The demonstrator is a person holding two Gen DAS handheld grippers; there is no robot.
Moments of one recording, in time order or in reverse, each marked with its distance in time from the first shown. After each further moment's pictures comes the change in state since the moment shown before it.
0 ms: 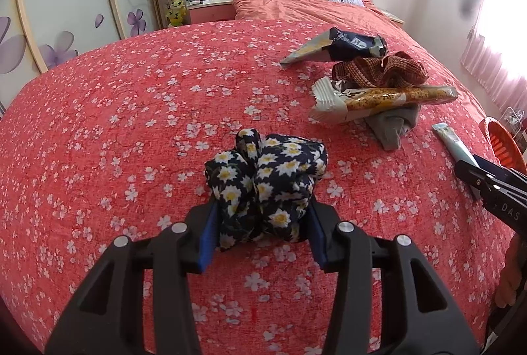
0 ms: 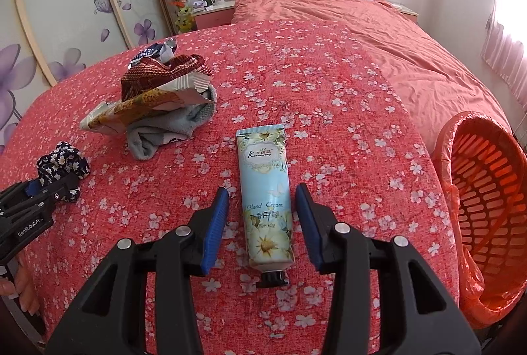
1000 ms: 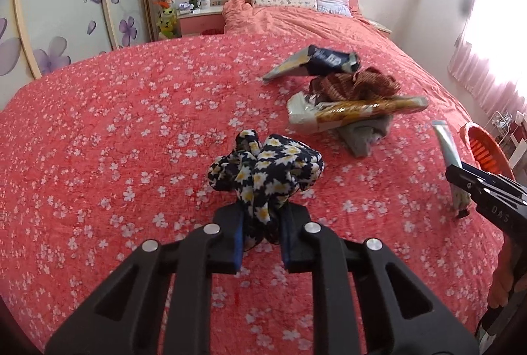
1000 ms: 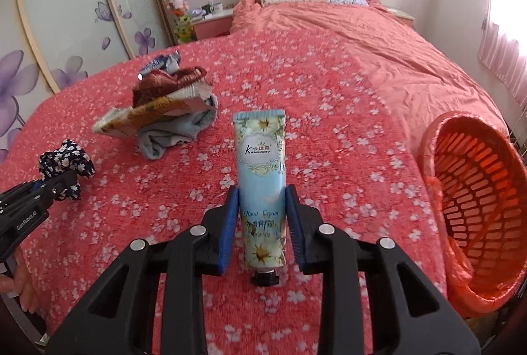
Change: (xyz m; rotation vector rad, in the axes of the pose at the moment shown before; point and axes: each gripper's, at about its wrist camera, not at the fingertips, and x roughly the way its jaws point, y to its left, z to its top) left arm -0.026 -0.007 -0.001 -0.002 -0.051 -0.055; right arm -0.029 -0.007 -0.006 0.009 -0.045 0.002
